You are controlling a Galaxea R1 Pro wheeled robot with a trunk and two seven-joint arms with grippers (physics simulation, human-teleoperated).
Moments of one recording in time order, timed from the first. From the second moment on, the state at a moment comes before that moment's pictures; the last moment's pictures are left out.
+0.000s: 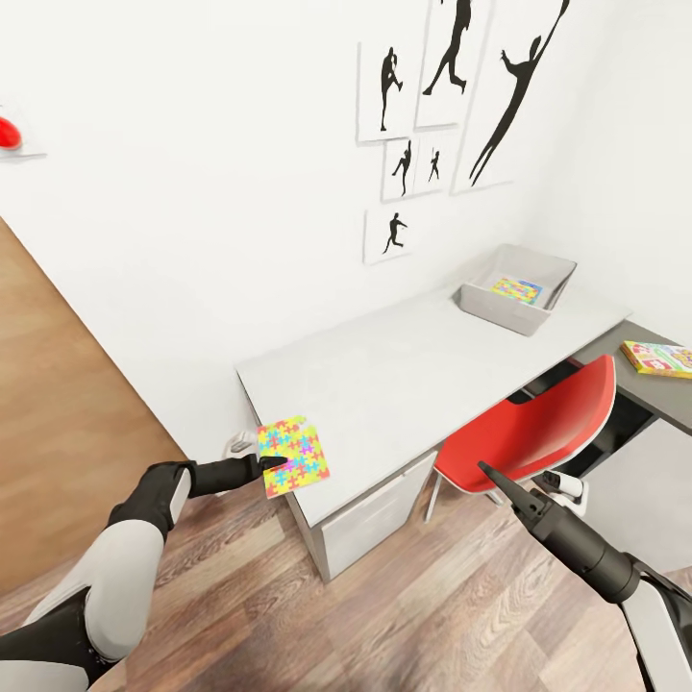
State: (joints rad) left arm -0.90 0.01 0.59 -0.51 -0.37 0.61 -0.93; right arm -0.17 -0.11 -0.34 -1.59 -0.77 0.65 1.03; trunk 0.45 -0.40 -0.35
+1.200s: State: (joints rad) left arm -0.90 0.02 0.59 -0.51 -0.37 0.62 -0.93; right arm -0.17 -0.11 -0.33 -1.59 -0.77 0.65 1.03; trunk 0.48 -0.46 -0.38
